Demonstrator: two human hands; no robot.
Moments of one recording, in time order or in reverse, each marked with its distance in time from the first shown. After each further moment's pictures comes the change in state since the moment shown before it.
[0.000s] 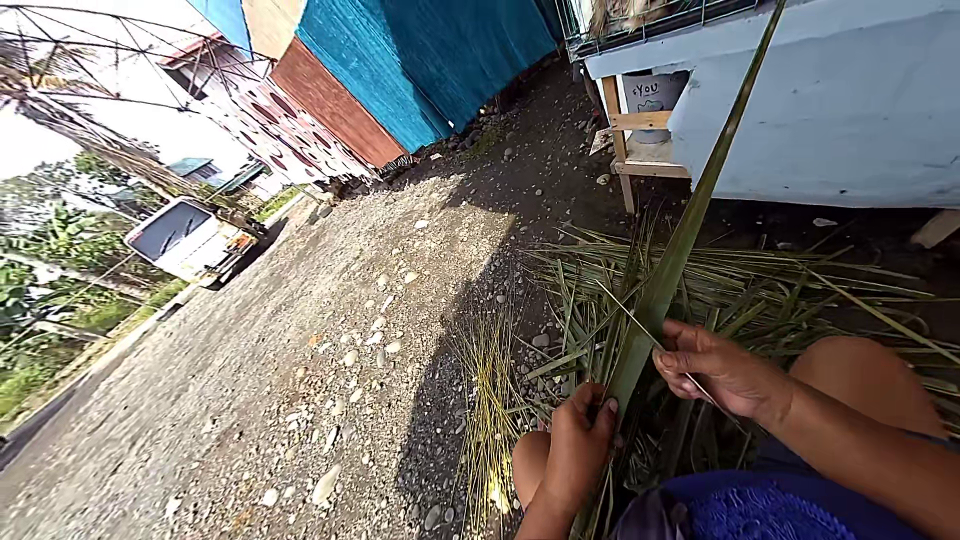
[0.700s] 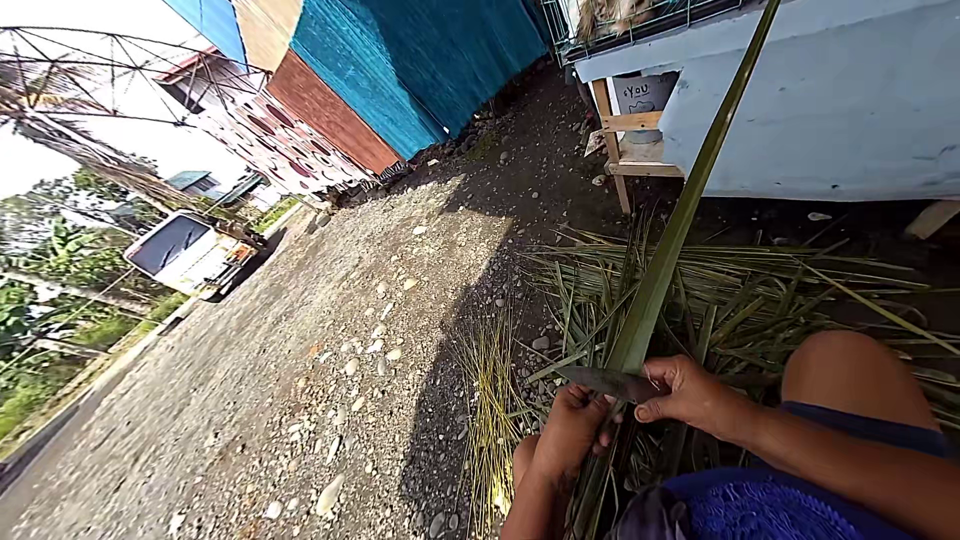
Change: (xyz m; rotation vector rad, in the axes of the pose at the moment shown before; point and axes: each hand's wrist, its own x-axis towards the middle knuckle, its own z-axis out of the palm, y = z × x) left_hand 0.022 -0.001 -0.011 -0.475 -0.222 -0.130; right_hand 0.000 0.038 0.010 -0.453 0.083 -0.170
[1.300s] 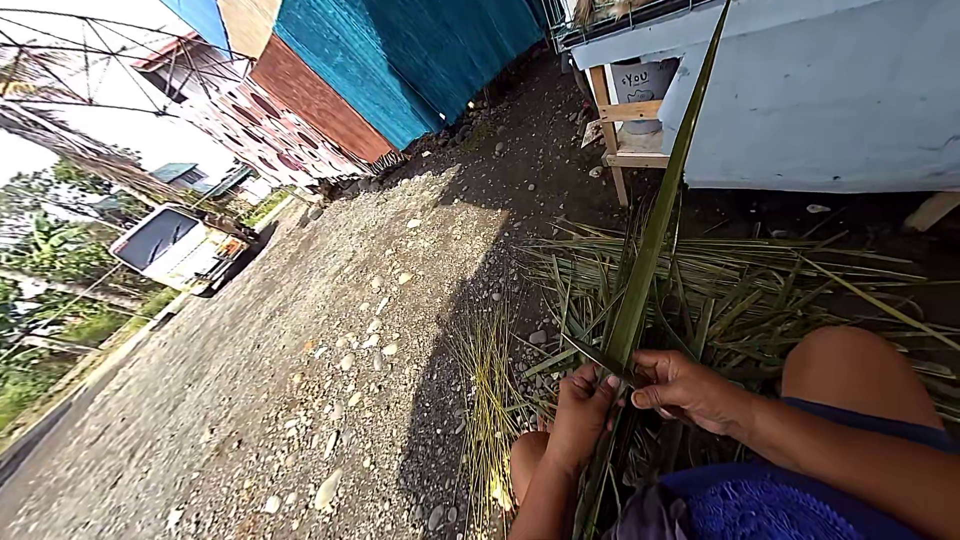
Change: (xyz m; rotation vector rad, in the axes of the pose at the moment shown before) left_hand 0.023 -0.014 0.006 0.039 0.068 0.091; right_hand 0.009 0.002 -0.005 0.268 -0.090 0.213
